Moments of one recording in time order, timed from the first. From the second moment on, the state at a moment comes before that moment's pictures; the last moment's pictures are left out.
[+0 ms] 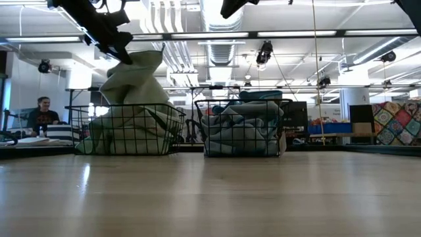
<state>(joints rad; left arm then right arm) 0.55 0.89 0.87 -0.47 -0.51 0.14 -0.04 1.94 2.35 -1.41 0.26 0.12</state>
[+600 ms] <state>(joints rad) 0.56 0.90 0.87 -0.47 -0.59 0.14 -0.04 1.94 2.35 -1.42 0.26 0.15</state>
